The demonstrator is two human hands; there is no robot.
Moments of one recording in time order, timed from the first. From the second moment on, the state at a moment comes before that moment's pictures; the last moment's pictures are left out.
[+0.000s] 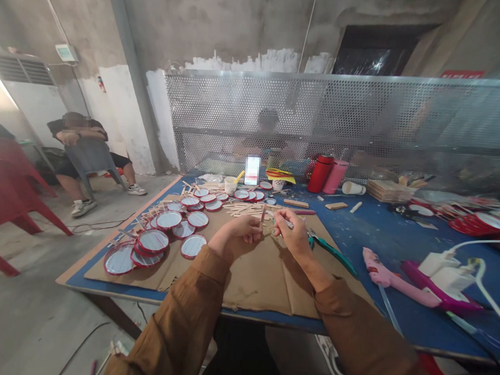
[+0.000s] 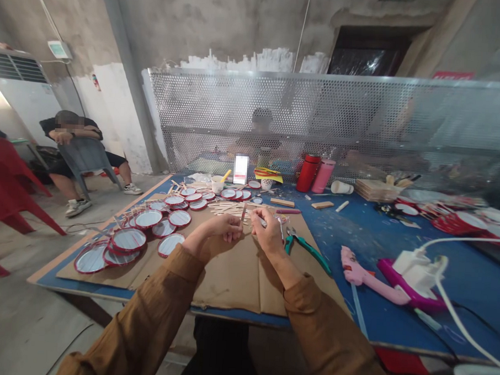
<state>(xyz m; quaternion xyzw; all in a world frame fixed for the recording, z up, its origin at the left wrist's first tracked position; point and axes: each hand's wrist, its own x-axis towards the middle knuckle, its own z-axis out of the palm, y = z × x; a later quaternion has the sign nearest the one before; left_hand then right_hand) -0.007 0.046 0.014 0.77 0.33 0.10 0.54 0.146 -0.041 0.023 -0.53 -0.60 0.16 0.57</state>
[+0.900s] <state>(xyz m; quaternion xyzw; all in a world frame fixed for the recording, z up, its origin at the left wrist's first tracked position) -0.008 0.049 0.010 0.77 0.32 0.11 0.54 0.148 -0.039 0.019 -0.53 -0.60 0.15 0.57</state>
